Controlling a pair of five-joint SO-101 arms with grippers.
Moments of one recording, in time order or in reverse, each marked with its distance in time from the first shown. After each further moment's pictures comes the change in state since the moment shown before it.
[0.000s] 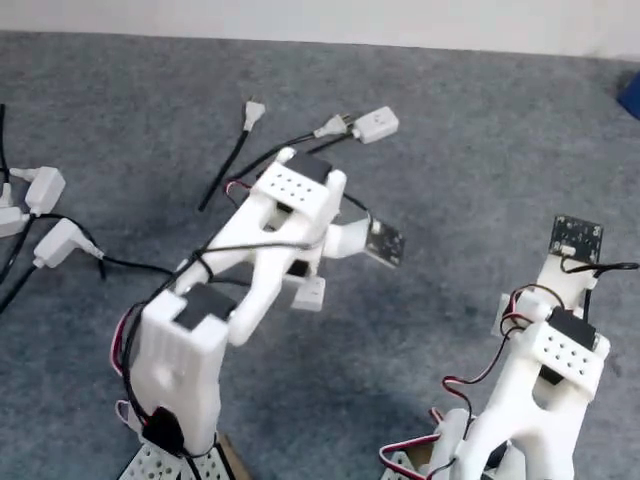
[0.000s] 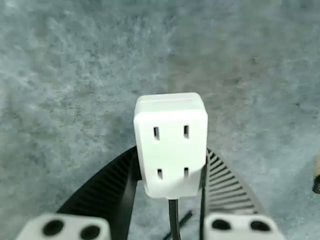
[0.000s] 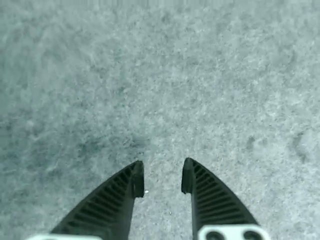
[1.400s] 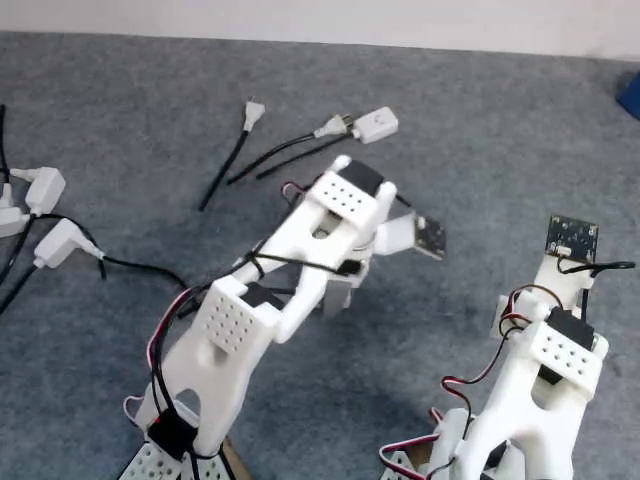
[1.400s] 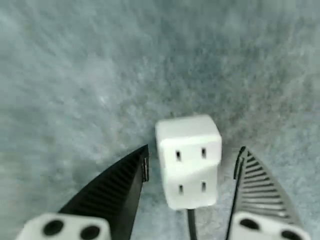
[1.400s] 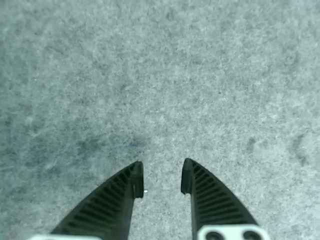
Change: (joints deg) left arm 9.8 18.5 -27.7 2.1 14.3; right arm -0.2 0.0 0.4 0.0 1.6
